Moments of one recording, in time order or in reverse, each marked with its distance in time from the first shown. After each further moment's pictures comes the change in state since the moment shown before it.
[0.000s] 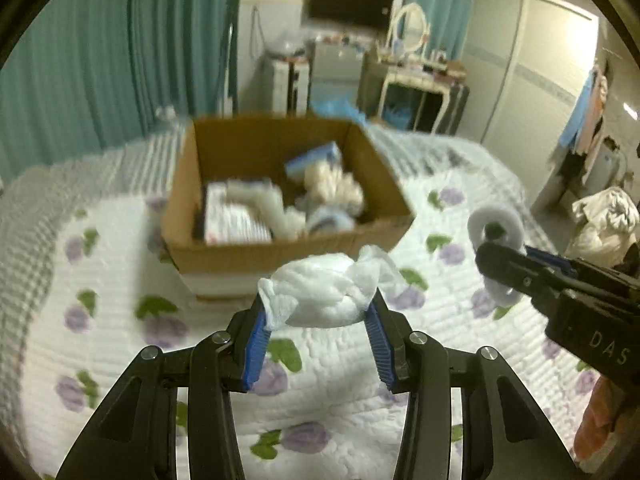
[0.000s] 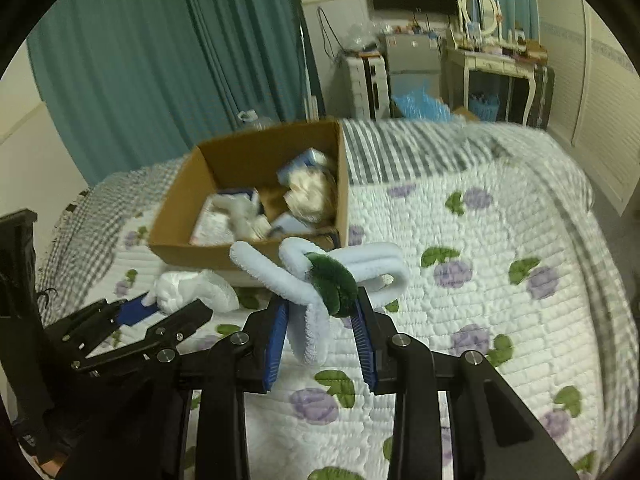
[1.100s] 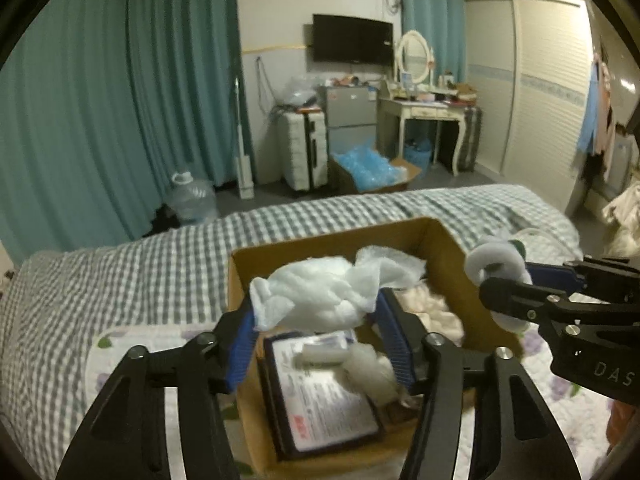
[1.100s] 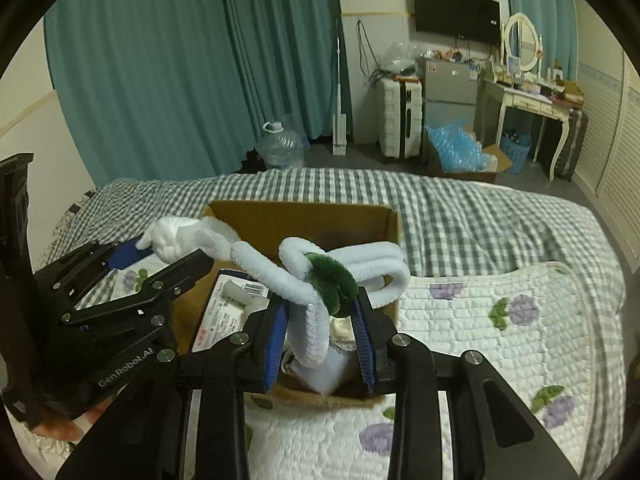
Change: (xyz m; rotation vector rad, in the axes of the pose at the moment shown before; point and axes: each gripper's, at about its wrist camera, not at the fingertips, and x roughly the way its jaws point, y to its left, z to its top) left arm 0.066 0.072 0.116 0.121 -0.190 0.091; right arm 0.083 0.031 0.106 -0.122 -0.018 0.053
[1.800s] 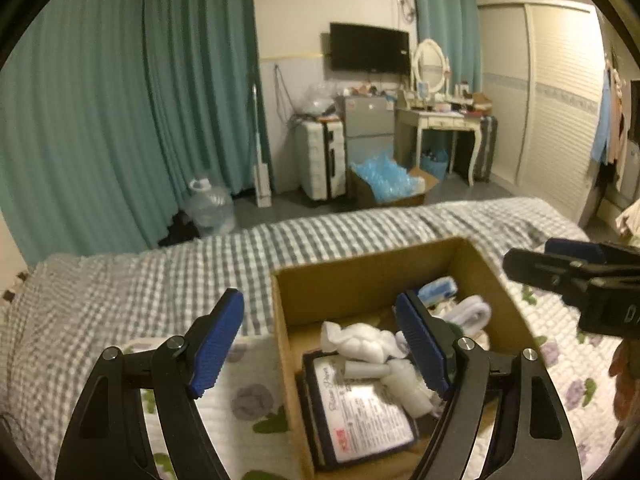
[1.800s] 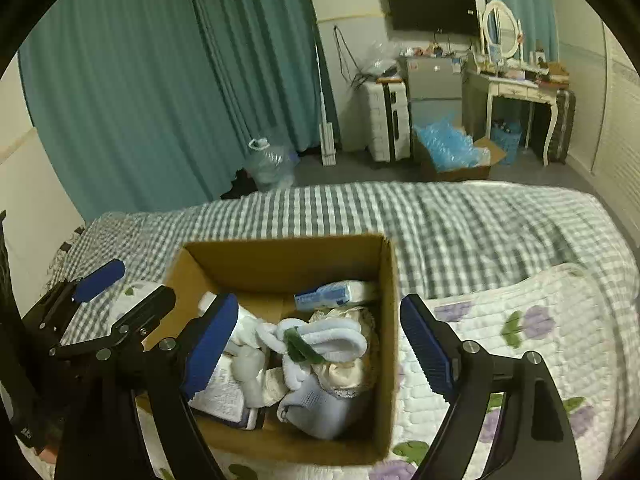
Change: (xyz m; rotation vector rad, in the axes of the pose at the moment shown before) left arm 0.001 0.022 0.010 -0.012 -0.027 0.062; right arm 0.015 -0.015 0.027 0.097 -0.056 -0.011
